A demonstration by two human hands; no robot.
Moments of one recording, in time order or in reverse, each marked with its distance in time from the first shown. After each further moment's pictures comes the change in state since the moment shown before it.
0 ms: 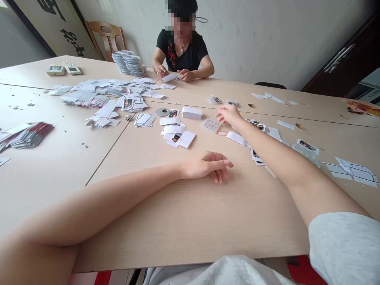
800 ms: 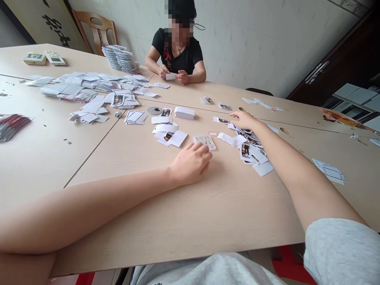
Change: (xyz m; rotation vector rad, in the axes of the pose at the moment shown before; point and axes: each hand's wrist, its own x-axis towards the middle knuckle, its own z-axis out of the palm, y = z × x) left_hand -0.002 -0.015 0.007 1.563 0.501 0.358; right_hand -0.009 0.027 -0.094 -0.938 0.017 -0.112
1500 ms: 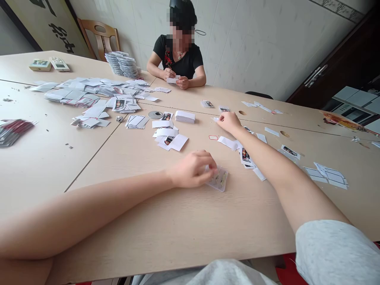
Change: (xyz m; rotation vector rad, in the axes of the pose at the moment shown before) left_hand 0.003 -0.010 -0.008 -0.677 0.072 0.088; right_hand 0.021 -0.055 0.027 0.034 0.256 -0.035
